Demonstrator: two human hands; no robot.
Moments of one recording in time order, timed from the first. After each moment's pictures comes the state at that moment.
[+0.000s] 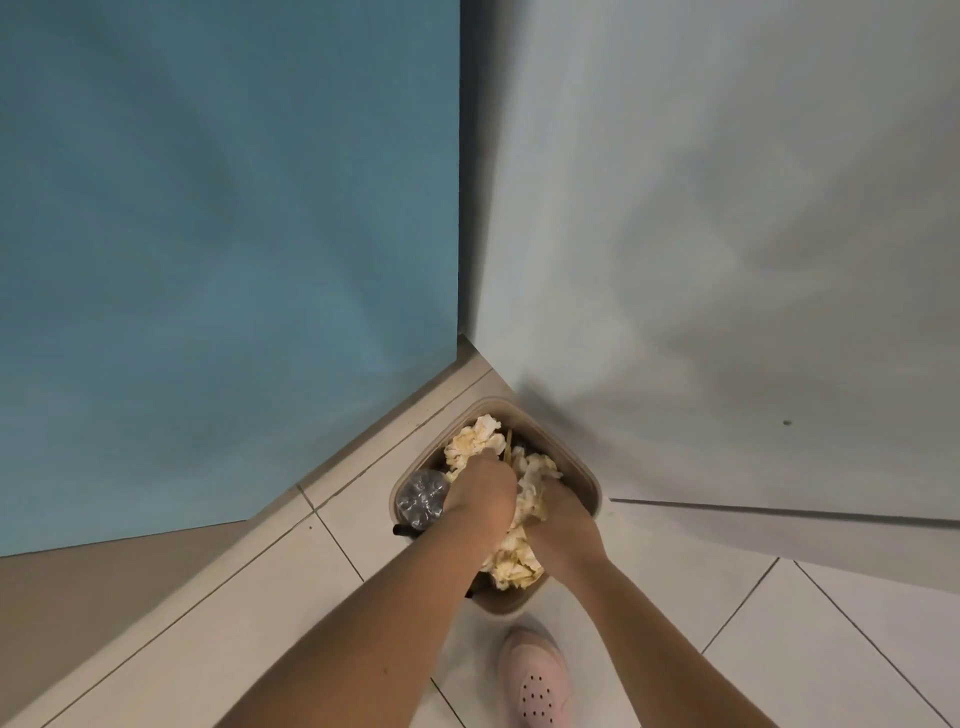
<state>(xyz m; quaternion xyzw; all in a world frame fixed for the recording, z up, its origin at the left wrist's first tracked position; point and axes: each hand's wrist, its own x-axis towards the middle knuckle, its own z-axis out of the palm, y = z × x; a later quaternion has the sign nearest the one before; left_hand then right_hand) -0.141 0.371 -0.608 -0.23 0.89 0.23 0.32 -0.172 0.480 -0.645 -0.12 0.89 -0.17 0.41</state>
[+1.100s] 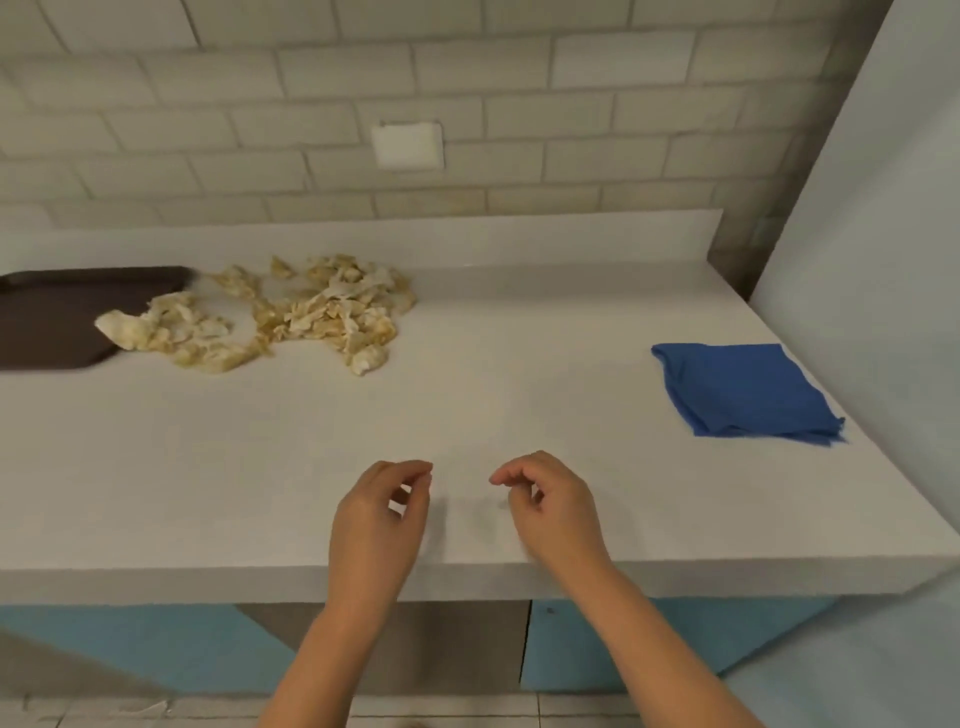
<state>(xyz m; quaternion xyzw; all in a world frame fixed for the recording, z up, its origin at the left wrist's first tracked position) 0.231 0.187 -0.002 -0.60 0.66 0.20 -0.41 0.057 0.197 -0.019 -0.60 0.60 -0.46 0.28</state>
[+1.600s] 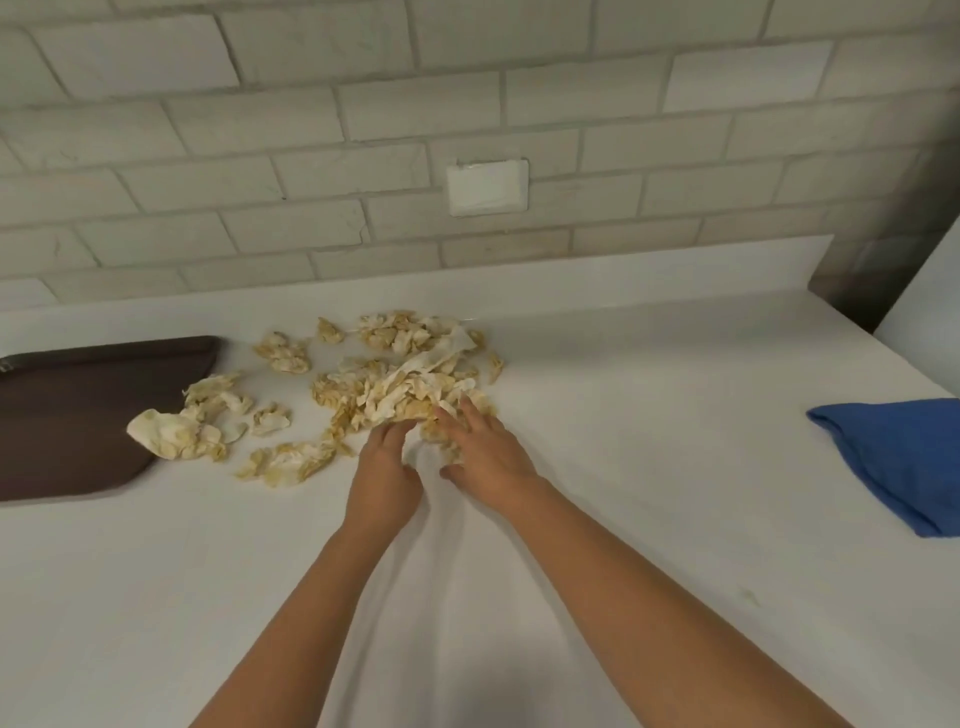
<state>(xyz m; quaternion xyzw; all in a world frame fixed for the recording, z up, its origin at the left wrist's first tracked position) 0.379 -0.079 -0.009 -0.60 0.73 0.20 -0.27 0.232 -0.083 -0.012 -0.74 0.65 -0.11 0.15</state>
